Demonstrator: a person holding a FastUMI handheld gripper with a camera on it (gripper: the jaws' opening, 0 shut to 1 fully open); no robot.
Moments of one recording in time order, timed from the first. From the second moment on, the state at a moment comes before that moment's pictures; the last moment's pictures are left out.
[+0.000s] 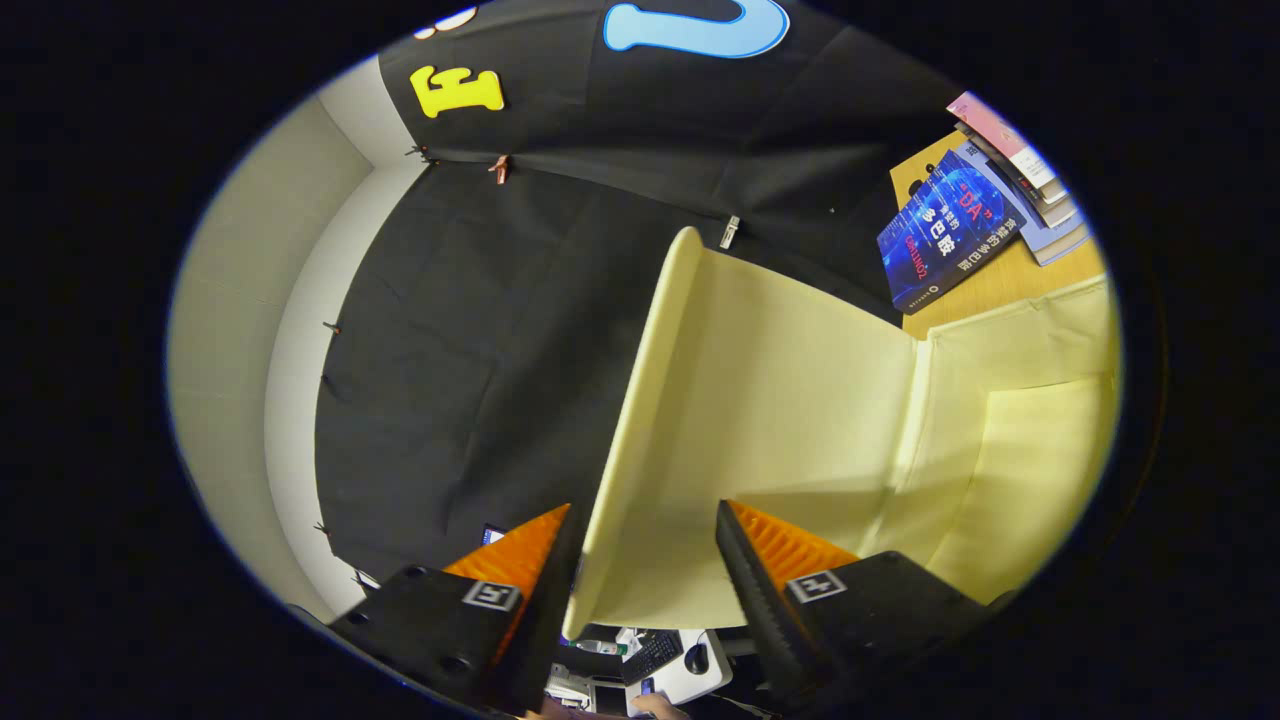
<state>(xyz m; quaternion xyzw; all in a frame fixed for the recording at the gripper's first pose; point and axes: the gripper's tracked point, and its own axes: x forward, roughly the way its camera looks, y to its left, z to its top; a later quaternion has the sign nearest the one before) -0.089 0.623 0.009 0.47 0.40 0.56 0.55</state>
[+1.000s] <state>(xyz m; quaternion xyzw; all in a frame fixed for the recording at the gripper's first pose) -0.047 0.400 -0.068 0.41 0.39 0.44 0.69</state>
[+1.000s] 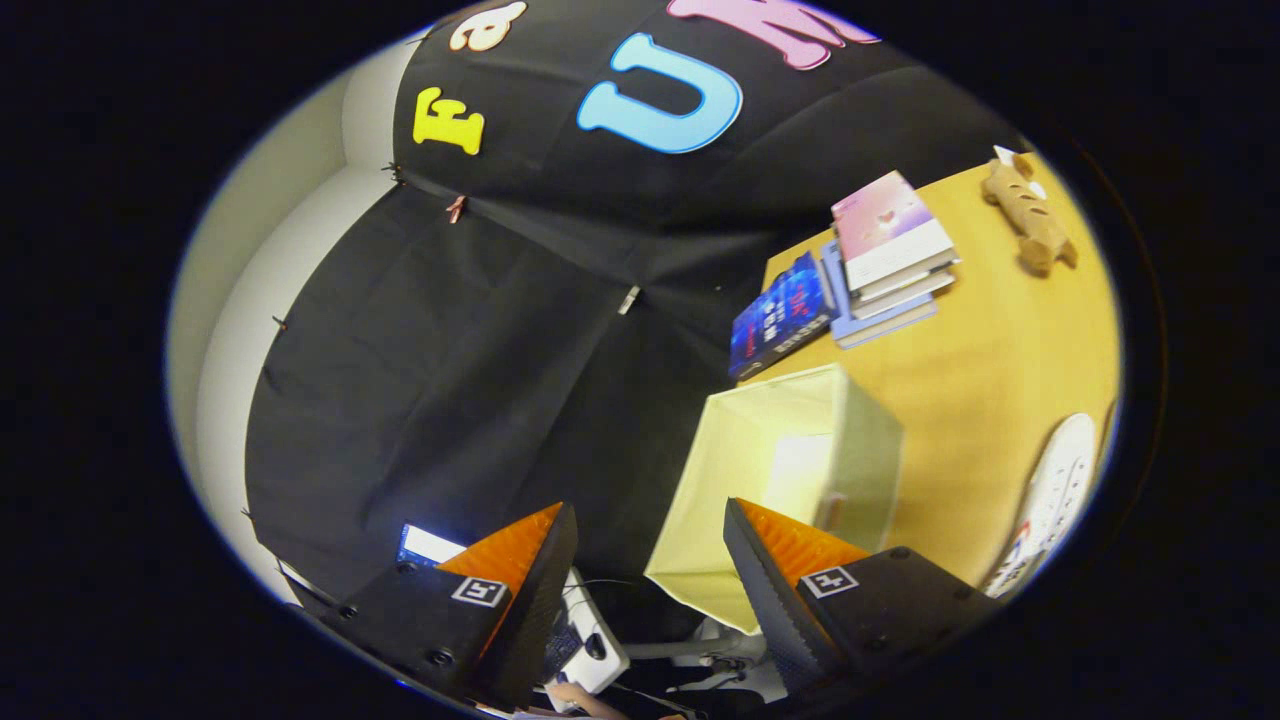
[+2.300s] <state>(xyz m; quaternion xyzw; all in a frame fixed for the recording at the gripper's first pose) -0.059 0.235 -0.350 0.14 0.59 0.19 0.78</state>
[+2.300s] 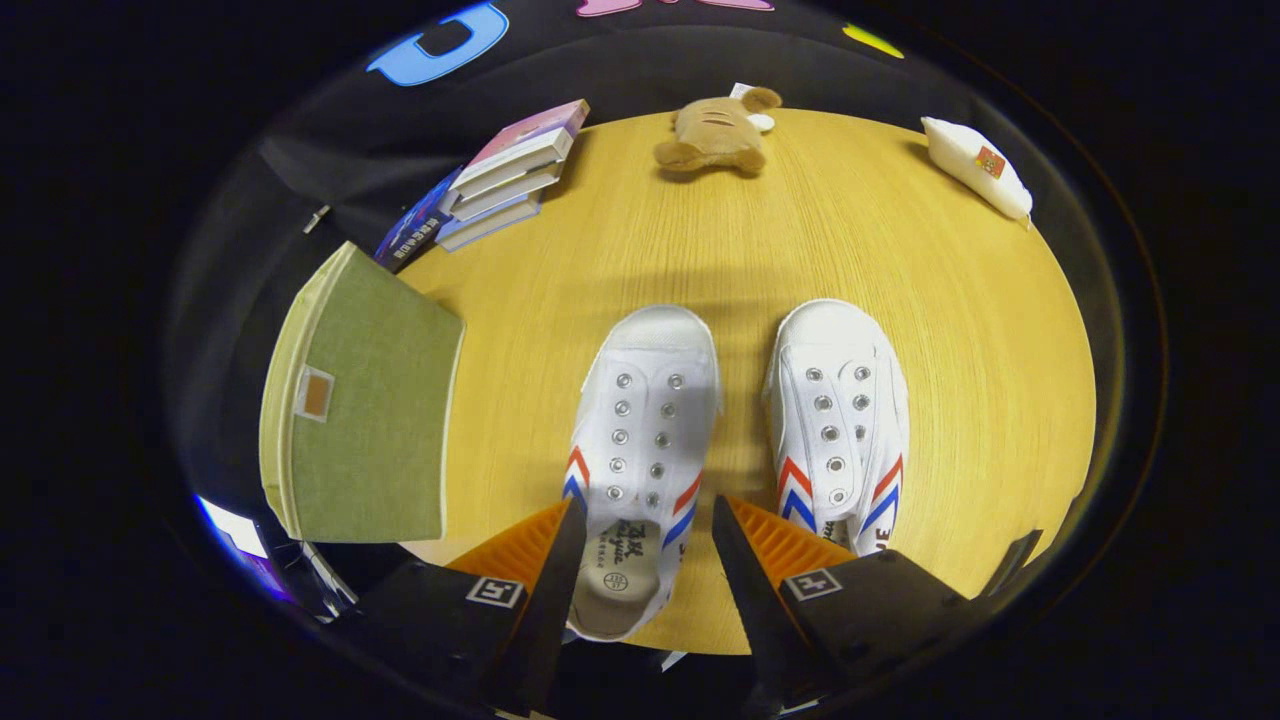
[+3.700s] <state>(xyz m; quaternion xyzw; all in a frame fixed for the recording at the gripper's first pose) -0.040 0.250 -0.227 0.23 0.54 0.20 0.79</state>
